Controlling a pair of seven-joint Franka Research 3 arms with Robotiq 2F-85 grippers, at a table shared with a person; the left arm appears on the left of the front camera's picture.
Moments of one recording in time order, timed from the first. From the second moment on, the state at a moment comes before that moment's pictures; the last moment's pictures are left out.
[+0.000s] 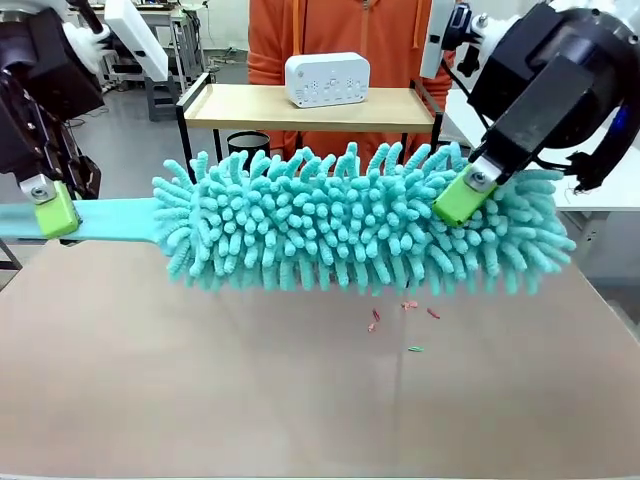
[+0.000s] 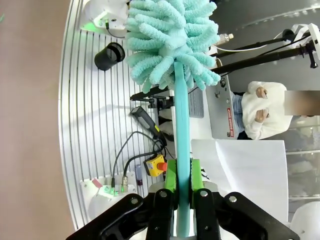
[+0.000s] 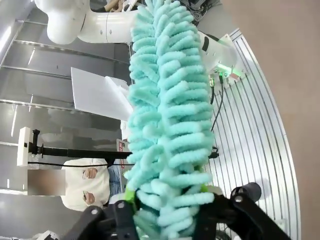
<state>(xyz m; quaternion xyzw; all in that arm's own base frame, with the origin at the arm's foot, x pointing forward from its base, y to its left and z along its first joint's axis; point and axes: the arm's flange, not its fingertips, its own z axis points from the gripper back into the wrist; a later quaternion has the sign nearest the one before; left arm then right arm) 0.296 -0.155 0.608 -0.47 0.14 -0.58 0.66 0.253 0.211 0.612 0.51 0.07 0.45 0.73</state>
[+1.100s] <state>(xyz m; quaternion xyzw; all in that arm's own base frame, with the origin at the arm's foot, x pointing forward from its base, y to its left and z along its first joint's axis) 0.297 -0.095 0.627 -0.51 0.05 -0.55 0.65 0.259 0.203 0.611 0.51 0.07 0.45 0.73</state>
